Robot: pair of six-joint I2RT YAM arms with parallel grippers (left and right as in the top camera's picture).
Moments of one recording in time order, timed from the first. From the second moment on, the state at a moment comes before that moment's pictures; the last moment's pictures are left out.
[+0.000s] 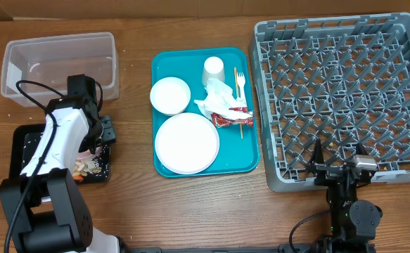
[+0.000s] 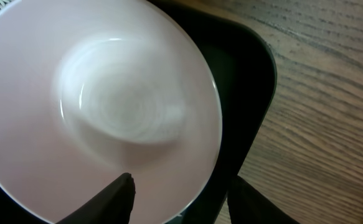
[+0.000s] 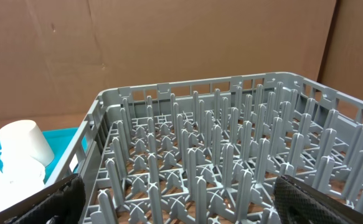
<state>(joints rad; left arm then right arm) 0.15 1.70 1.14 -0.88 -0.16 -0.21 -0.10 0.01 0.02 -0.03 0.00 0.05</state>
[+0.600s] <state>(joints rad) 0.15 1.70 1.11 -0.82 -0.15 -0.18 -0.10 0.01 0.02 -0.03 0.00 0.05</state>
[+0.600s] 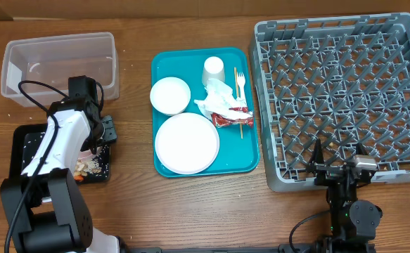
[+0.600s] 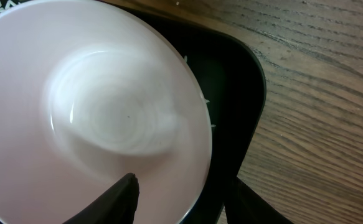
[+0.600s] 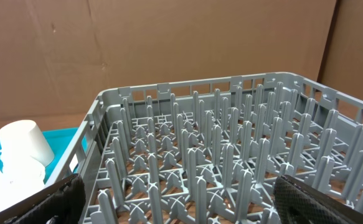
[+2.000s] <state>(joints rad) 0.15 1.70 1.09 -0.84 -0.18 -0.18 -0.10 0.01 0.02 -0.03 0.00 0.05</state>
